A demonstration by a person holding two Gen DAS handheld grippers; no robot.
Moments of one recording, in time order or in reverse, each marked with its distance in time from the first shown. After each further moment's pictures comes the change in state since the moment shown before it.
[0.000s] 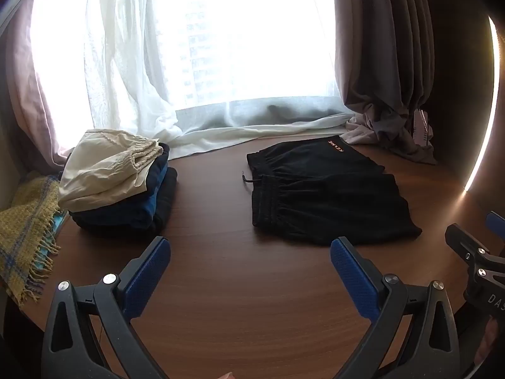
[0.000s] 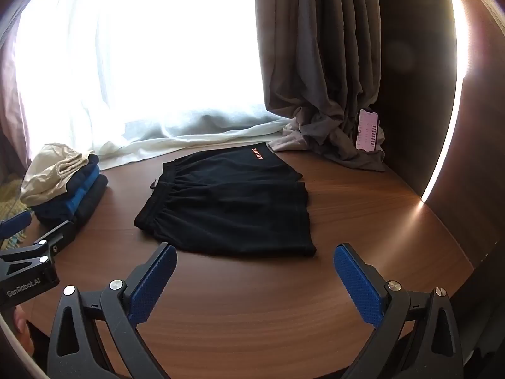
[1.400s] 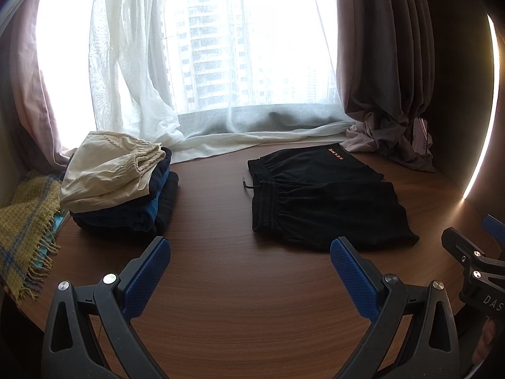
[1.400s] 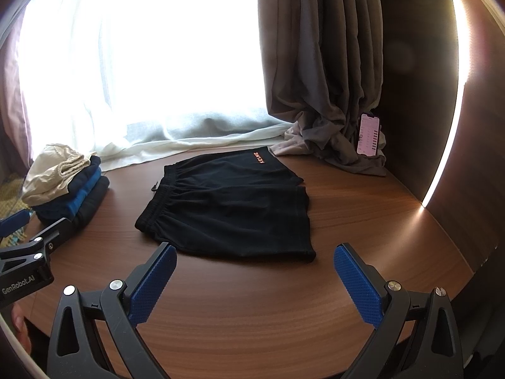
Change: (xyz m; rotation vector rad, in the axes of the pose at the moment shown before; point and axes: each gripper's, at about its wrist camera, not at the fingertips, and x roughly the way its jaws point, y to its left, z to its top) left arm -0.007 -0.001 0.003 -0.019 -0.022 0.004; right arm -0.002 -0.001 0.000 -0.002 -0.018 0.005
